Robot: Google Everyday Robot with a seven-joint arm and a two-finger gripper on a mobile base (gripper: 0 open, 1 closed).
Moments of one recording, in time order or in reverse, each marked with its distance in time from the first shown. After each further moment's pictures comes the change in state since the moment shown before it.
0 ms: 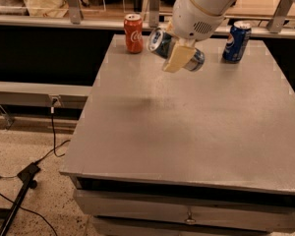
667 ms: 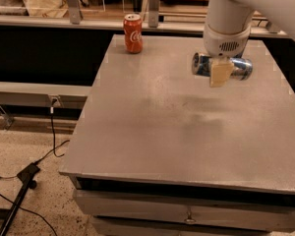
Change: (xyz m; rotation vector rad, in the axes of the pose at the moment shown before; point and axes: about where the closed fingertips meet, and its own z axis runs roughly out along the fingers) arm 0.128 0.014 0.004 -0.049 0.478 0.076
